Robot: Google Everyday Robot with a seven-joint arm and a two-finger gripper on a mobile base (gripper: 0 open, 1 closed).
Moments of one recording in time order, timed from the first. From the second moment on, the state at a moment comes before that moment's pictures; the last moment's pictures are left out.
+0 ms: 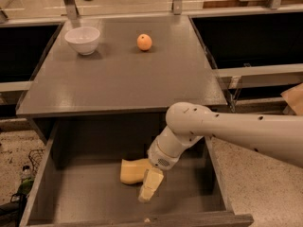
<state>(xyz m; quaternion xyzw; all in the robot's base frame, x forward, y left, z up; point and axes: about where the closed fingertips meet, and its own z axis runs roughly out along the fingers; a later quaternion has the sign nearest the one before) 0.435 0.016 0.604 -0.62 0.74 0.24 0.10</state>
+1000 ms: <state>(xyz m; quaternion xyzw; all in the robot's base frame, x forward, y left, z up) 0.435 0.016 0.604 -0.62 0.74 0.24 0.10</state>
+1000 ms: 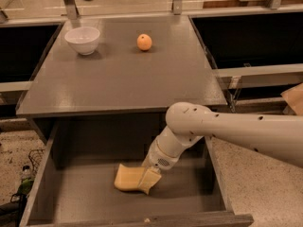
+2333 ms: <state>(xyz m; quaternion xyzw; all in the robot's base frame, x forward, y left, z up) 0.428 0.024 0.622 -0.62 0.74 0.23 0.08</state>
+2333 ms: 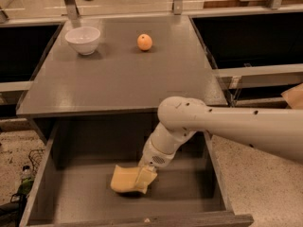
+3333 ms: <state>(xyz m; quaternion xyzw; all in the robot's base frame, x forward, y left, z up) 0.415 0.032 0.685 -0.64 0.74 0.18 0.07</state>
